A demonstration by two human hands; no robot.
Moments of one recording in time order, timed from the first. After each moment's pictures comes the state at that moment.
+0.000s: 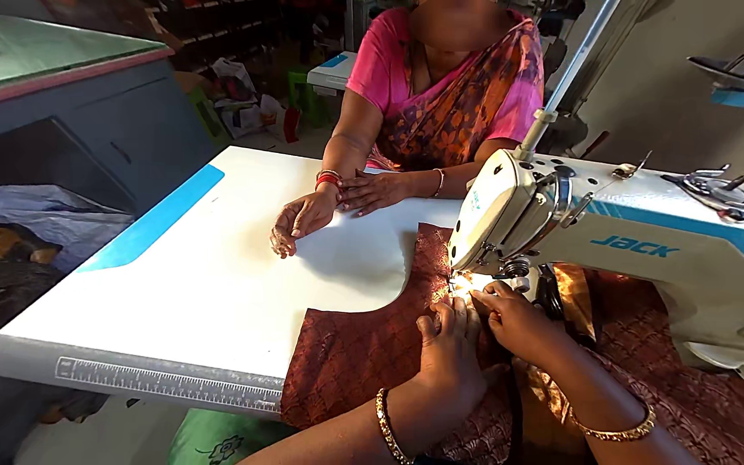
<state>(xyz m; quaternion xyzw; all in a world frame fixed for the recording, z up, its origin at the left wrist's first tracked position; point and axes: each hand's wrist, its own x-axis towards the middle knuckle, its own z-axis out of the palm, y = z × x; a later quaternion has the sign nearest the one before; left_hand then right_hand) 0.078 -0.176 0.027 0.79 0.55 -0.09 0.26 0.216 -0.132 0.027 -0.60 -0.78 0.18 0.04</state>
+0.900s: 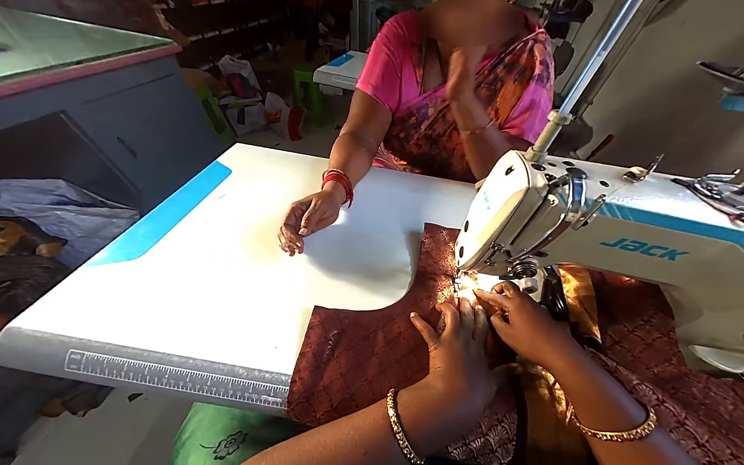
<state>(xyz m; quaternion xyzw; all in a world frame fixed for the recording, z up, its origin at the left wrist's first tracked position) 0.082 -0.178 0.023 0.77 0.57 -0.07 0.28 0.217 -0.132 0.021 -0.61 -0.77 0.17 0.10</state>
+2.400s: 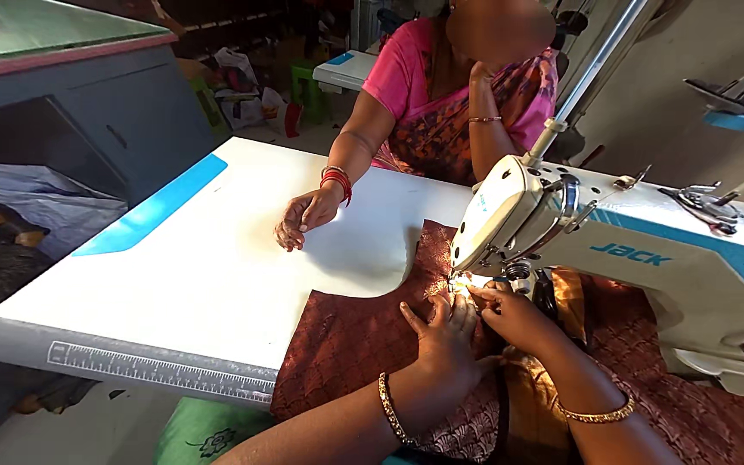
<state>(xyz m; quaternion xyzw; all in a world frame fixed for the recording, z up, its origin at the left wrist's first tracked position) 0.075 -0.163 0.017 0.78 0.56 -0.07 0.27 0.217 -0.118 0.027 -0.64 -0.73 0.23 0.06</state>
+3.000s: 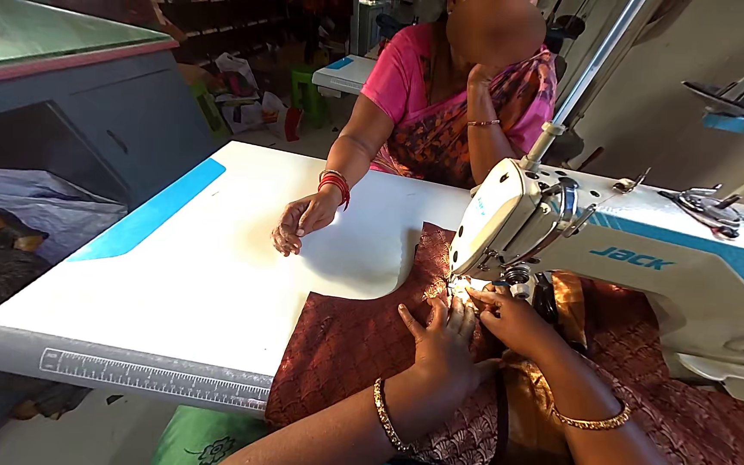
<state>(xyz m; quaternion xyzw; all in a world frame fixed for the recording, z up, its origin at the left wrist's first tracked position) 0.074 -0.161 0.016 0.78 0.56 -0.06 0.27 0.217 -0.120 0.023 -0.64 -0.73 0.22 0.09</state>
